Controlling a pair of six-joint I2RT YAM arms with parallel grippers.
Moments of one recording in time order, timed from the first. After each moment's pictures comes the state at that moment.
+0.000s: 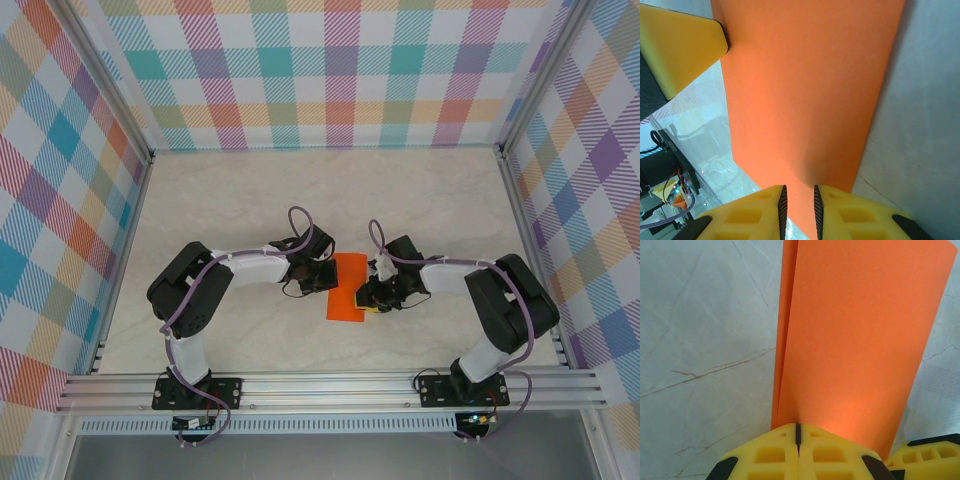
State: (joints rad) left arm -0.75 1.86 1.06 -0.29 0.24 -0.87; right arm 0.48 1.62 0.65 -0.26 -0.72 0.55
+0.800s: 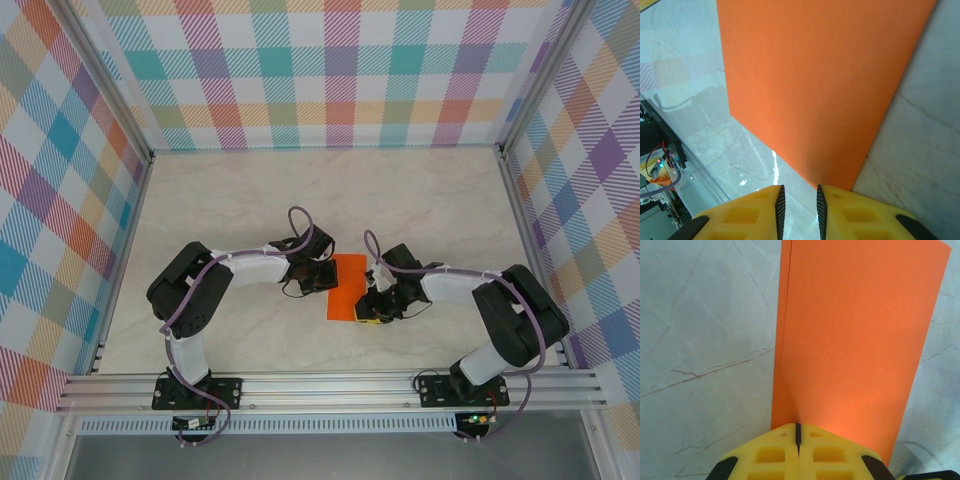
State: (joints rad) left arm -0.75 1.85 1.06 -0.29 0.24 -0.87; right arm 0.55 1.53 0.61 -0.34 -0.71 0.51
